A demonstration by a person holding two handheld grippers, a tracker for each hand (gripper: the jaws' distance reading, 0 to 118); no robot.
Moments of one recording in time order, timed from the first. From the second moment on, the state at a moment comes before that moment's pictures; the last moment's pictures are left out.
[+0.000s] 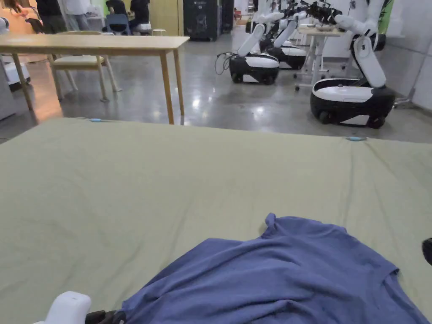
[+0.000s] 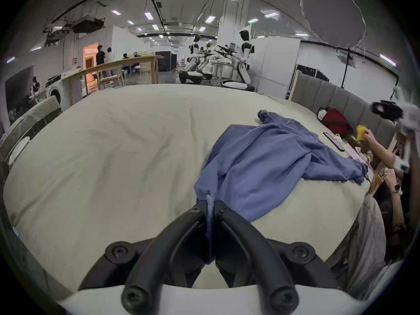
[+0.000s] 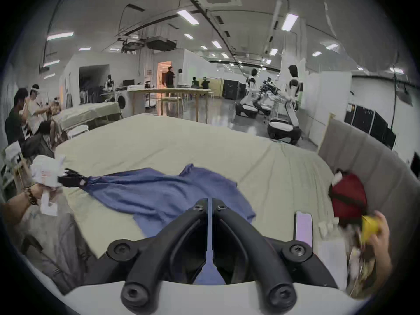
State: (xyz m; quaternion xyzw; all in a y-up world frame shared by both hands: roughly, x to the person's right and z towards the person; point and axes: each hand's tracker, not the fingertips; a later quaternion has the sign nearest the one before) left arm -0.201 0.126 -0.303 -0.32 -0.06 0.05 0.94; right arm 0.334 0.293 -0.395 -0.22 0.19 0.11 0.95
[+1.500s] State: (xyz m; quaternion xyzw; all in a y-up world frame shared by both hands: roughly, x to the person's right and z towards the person) left arm -0.174 0.371 -0.457 -0.12 -0.05 0.08 0.99; right arm 0.310 0.483 -0.524 -0.04 0.11 0.16 0.98
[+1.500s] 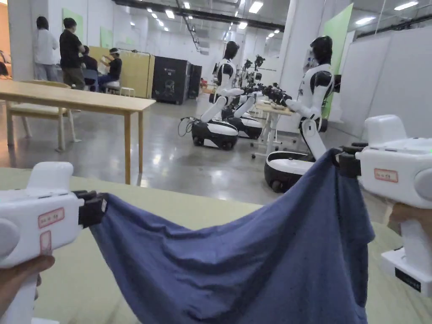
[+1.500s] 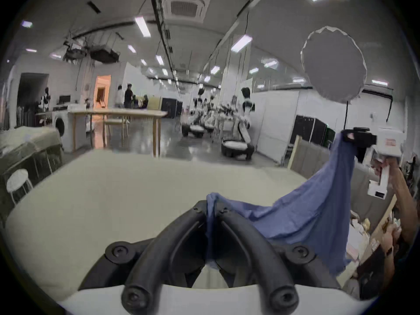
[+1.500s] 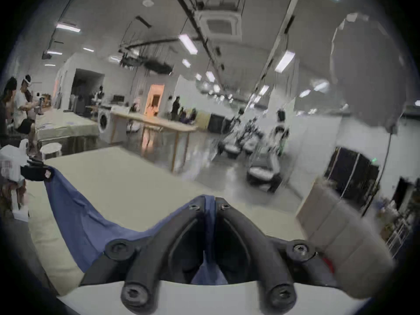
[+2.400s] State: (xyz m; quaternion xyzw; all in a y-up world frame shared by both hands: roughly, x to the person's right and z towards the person) left arm -0.166 0.646 -0.591 0.00 0.07 0.02 1.00; right arm 0.316 0.667 -0.625 0.00 0.01 0.03 1.00
